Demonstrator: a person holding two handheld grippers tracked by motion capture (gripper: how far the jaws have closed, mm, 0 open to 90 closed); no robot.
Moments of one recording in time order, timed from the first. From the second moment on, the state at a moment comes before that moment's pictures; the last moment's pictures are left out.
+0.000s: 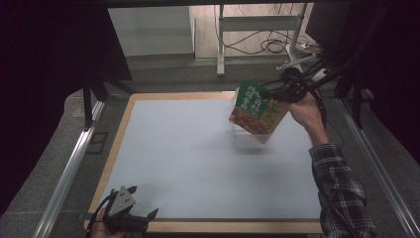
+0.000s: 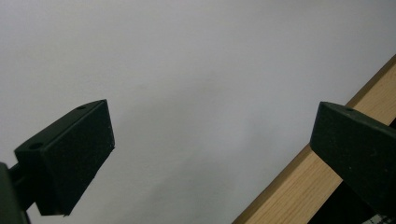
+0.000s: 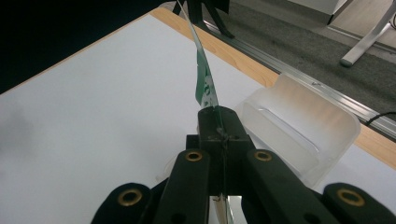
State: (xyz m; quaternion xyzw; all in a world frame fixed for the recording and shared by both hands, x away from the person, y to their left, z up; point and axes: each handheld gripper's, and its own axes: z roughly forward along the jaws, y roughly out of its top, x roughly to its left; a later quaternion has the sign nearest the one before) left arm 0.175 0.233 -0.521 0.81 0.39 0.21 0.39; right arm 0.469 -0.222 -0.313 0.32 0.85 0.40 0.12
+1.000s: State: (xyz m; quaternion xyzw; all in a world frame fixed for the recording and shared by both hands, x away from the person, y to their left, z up) left arm 0.175 0.230 -0.521 0.81 0.39 0.21 0.38; right arm 0.476 -0.195 -0.337 0.32 0.86 0.39 0.13
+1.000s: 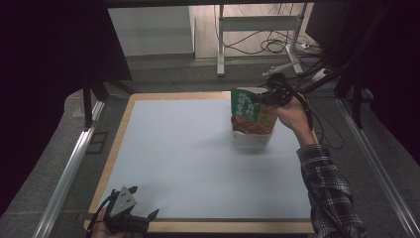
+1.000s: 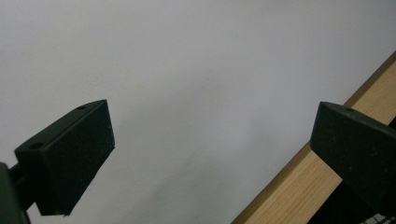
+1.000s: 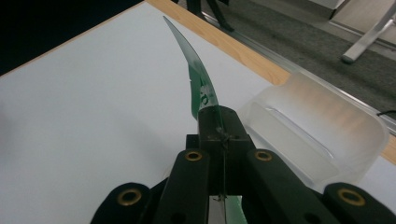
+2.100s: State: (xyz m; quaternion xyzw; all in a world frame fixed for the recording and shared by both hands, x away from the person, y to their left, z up) left arm 0.174 0.230 -0.521 0.81 0.39 0.21 0.38; right arm 0.471 -0.207 -0.333 0.33 0.83 0.41 0.20
